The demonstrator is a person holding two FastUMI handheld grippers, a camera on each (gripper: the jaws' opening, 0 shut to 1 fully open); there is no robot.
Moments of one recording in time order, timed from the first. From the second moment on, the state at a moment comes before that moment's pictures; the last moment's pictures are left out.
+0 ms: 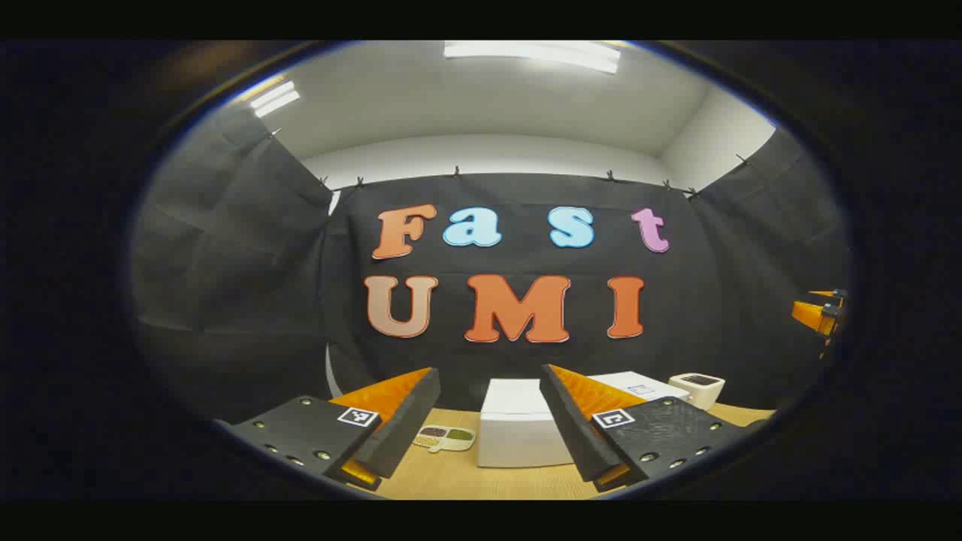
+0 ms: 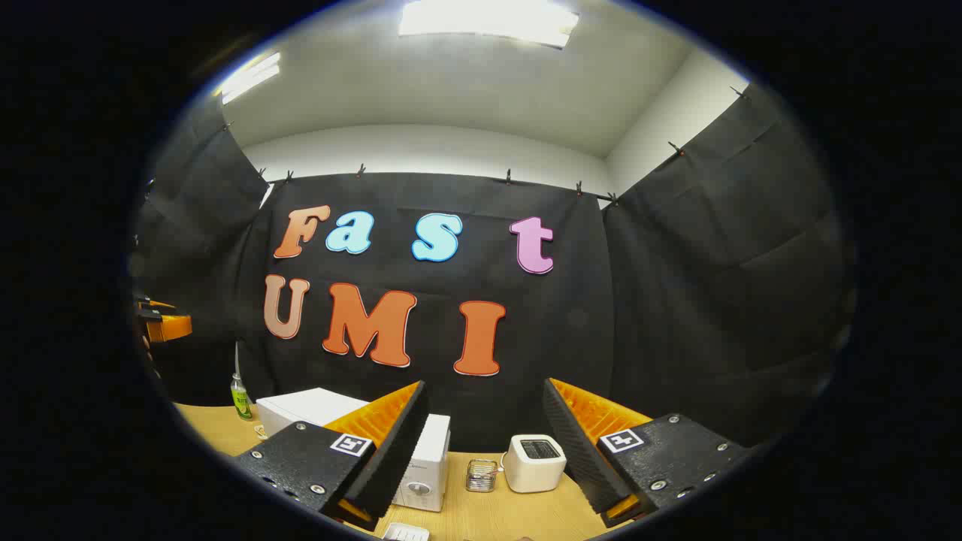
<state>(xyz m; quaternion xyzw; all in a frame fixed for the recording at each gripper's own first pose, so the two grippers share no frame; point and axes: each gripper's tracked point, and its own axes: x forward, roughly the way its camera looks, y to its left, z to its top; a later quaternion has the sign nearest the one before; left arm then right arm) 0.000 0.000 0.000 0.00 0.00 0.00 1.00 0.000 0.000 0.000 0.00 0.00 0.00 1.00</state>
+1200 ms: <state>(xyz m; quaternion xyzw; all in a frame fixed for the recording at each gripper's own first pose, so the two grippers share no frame) -0.016 -0.042 -0.001 -0.03 0.02 -0.04 1.00 -0.020 -0.007 -0.006 0.01 -0.01 0.02 1.00</state>
